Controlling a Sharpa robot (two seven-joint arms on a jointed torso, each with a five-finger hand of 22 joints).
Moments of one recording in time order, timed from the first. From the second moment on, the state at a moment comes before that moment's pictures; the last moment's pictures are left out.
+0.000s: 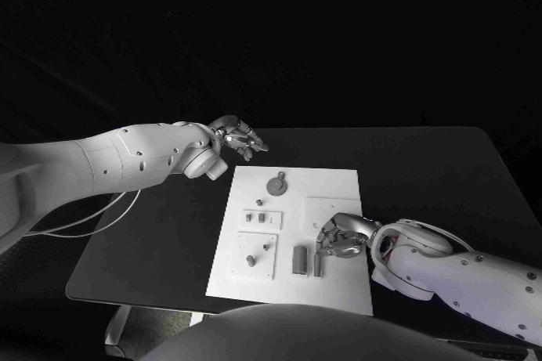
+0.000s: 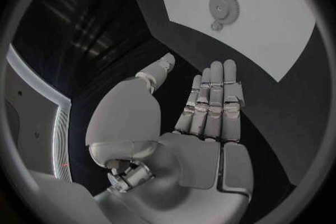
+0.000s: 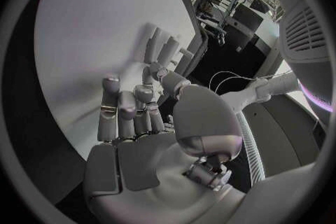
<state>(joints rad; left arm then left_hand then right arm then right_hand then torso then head) 1.22 -0.78 -0.19 1.14 -0.55 -0.23 0.02 1.10 -0.21 0.48 -0.10 0.05 0.78 0.20 0.28 0.46 1.05 0.16 0.07 0.30 0.93 0.06 0.70 0.58 0.06 0.99 -0.03 0.21 1.15 1.05 -0.63 -0.25 1.49 -1.22 -0.17 -0.15 1.12 -0.03 0.61 -0.29 0.11 1.04 0.09 0.32 0.65 0.98 -0.01 1.35 0.95 1.04 -0.09 1.65 0.81 0.25 1.03 0.01 0.97 1.31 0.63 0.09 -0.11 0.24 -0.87</state>
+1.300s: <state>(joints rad) 1.22 -0.78 -0.19 1.14 -0.55 -0.23 0.02 1.10 -0.21 0.48 -0.10 0.05 0.78 0.20 0.28 0.46 1.05 0.16 0.07 0.30 0.93 0.06 0.70 0.58 0.06 0.99 -0.04 0.21 1.15 1.04 -0.60 -0.24 1.46 -1.31 -0.14 -0.14 1.12 -0.03 0.61 -0.29 0.11 1.04 0.09 0.33 0.66 0.98 -0.01 1.35 0.95 1.05 -0.09 1.65 0.81 0.25 1.03 0.01 0.97 1.31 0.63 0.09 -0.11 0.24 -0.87</state>
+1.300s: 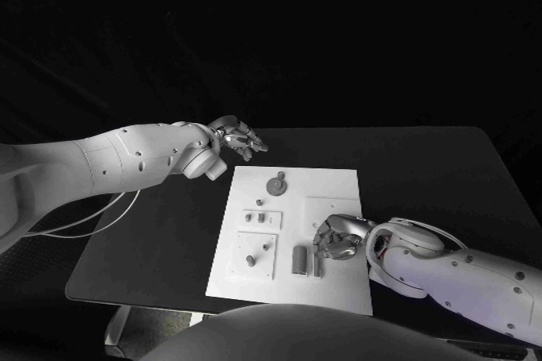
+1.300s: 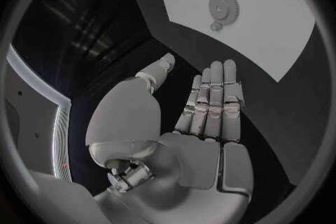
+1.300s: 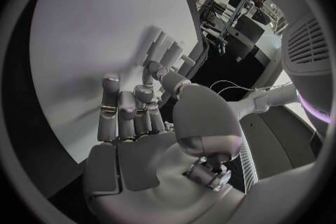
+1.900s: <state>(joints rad) 1.22 -0.78 -0.19 1.14 -0.55 -0.23 0.02 1.10 -0.21 0.48 -0.10 0.05 0.78 0.20 0.28 0.46 1.05 0.16 0.07 0.30 0.93 0.06 0.70 0.58 0.06 1.00 -0.03 0.20 1.15 1.04 -0.60 -0.24 1.46 -1.34 -0.15 -0.15 1.12 -0.03 0.62 -0.30 0.11 1.04 0.09 0.33 0.66 0.98 -0.01 1.35 0.96 1.05 -0.09 1.65 0.81 0.25 1.03 0.01 0.97 1.31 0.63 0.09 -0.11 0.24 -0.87</state>
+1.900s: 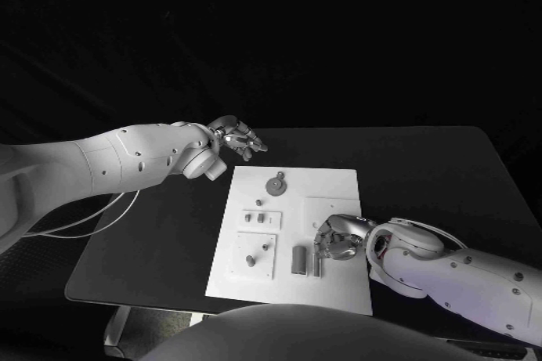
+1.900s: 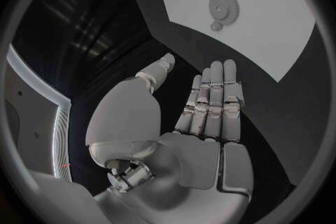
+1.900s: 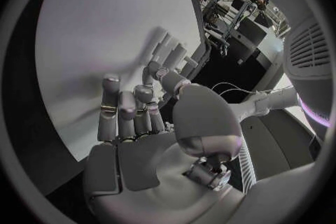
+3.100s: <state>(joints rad) 1.22 -0.74 -0.19 1.07 -0.39 -0.24 0.18 1.09 -0.14 0.47 -0.13 0.05 0.81 0.18 0.31 0.46 1.06 0.15 0.07 0.28 0.82 0.13 0.50 0.51 0.08 0.88 0.03 0.07 1.07 1.11 -0.59 -0.09 1.12 -0.77 -0.35 0.18 1.06 -0.05 0.65 -0.29 0.11 0.92 0.16 0.25 0.65 0.93 0.06 0.80 0.54 0.93 -0.01 1.13 0.58 0.26 0.82 0.14 0.67 1.17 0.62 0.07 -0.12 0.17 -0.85</state>
